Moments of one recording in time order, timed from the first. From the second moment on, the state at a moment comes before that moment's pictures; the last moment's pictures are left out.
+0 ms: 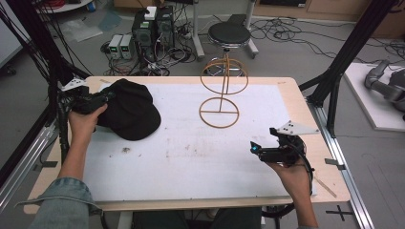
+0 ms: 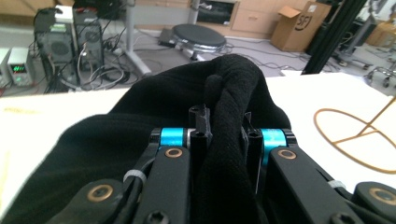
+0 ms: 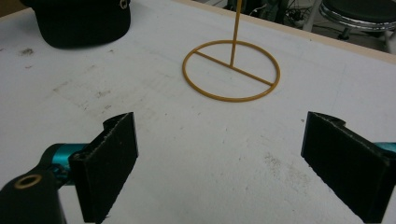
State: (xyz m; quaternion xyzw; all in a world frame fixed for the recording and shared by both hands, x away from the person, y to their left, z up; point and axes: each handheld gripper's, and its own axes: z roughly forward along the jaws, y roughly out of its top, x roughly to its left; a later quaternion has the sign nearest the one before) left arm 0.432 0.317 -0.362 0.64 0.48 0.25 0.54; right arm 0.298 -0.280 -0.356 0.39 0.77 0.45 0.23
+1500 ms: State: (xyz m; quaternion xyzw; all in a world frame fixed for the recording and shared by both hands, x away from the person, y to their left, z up) left arm 0.410 0.271 -0.238 0.59 0.39 0.22 0.67; right arm 0.297 -0.290 -0.346 0.40 0.76 0.47 0.23
